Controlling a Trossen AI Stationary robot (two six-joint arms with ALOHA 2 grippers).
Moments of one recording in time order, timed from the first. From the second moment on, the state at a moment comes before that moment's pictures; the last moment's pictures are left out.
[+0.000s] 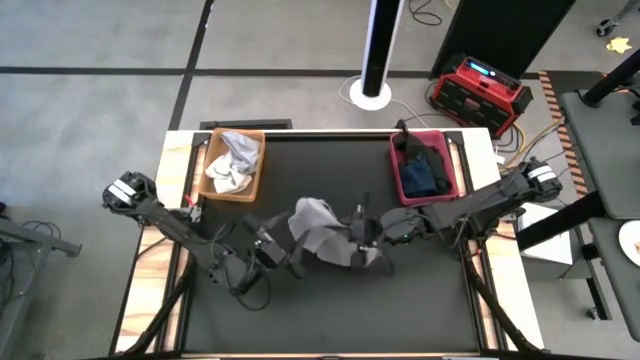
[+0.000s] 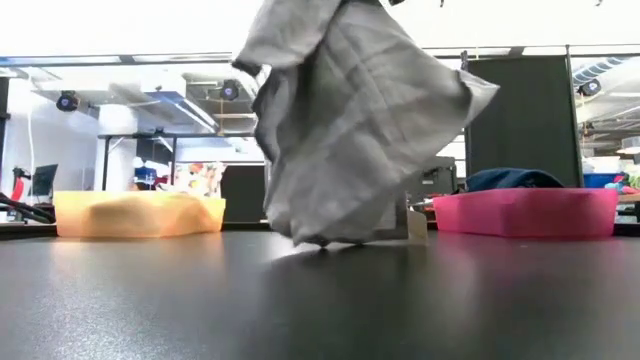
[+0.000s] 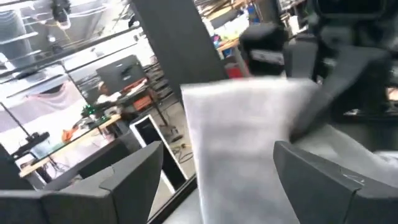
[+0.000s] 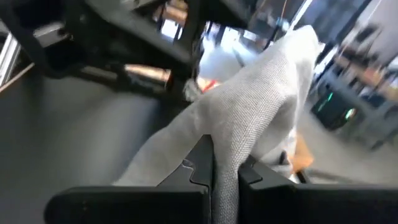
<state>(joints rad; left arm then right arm) -0.62 1.56 0.98 0.69 -1.44 0.50 0.29 1.48 1.06 0.15 0.43 -0.26</state>
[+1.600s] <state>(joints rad) -0.50 1.57 0.97 0.35 -0.84 0.01 0.28 1.42 0.91 0.55 0.21 -0.23</state>
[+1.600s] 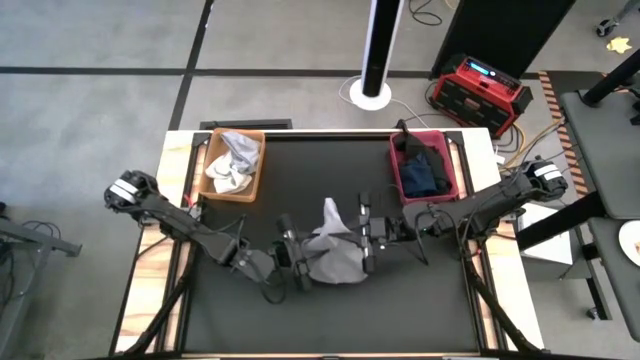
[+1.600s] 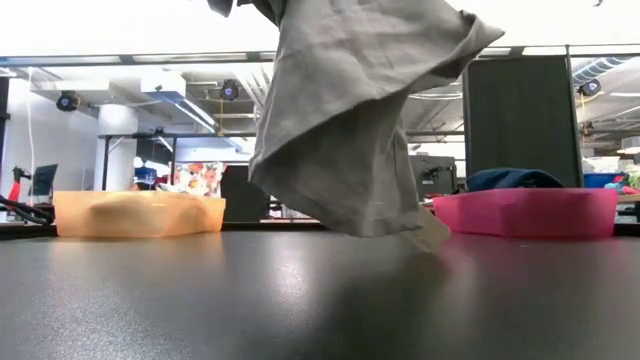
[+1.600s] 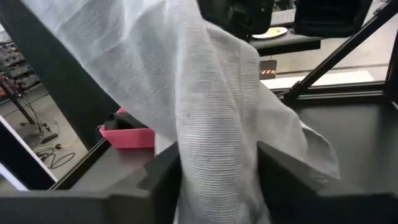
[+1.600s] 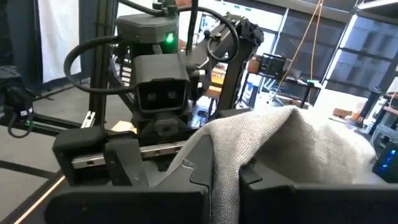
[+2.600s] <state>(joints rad) -0.60 1.58 1.05 0.43 -0.87 0.16 0.26 1.33 0.91 0.11 0.39 0.04</state>
